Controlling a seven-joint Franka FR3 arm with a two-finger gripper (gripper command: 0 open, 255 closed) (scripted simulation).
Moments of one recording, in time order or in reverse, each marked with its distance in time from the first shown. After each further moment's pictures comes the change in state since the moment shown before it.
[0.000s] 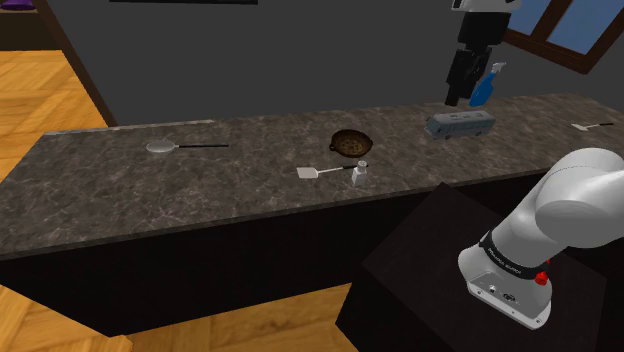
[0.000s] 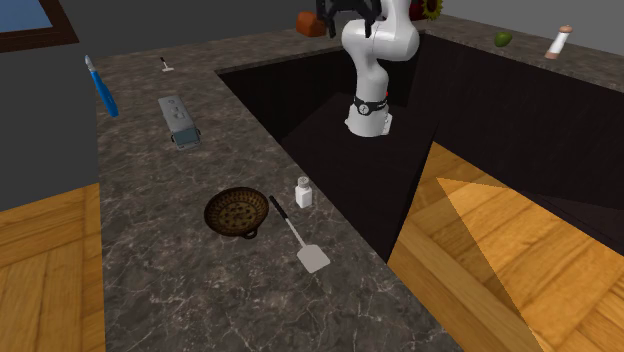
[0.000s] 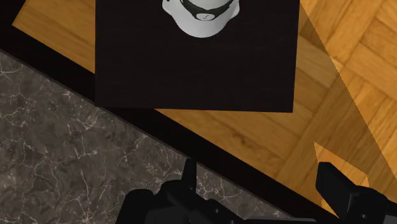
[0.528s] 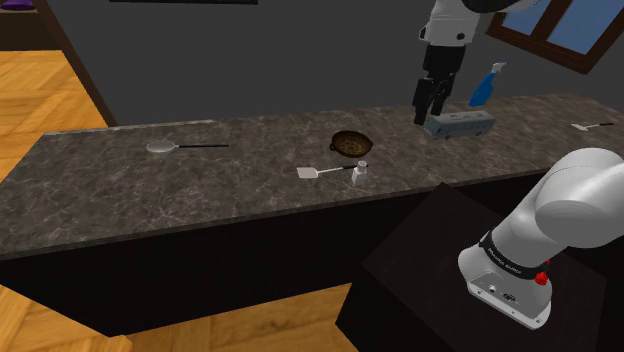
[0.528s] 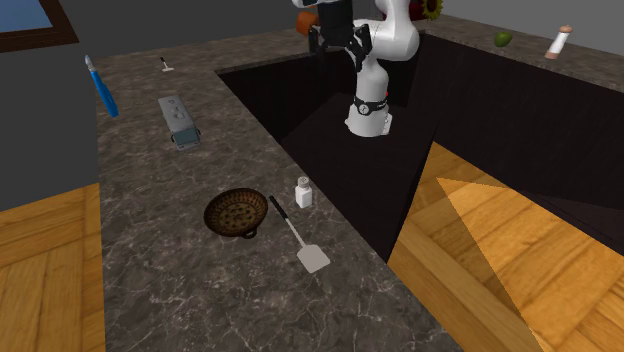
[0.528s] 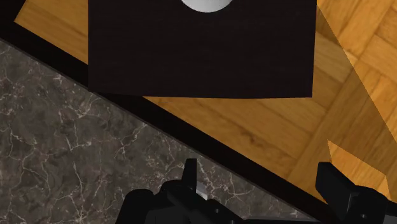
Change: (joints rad) arm 0.002 0.148 0.022 -0.068 -0.006 0.202 0.010
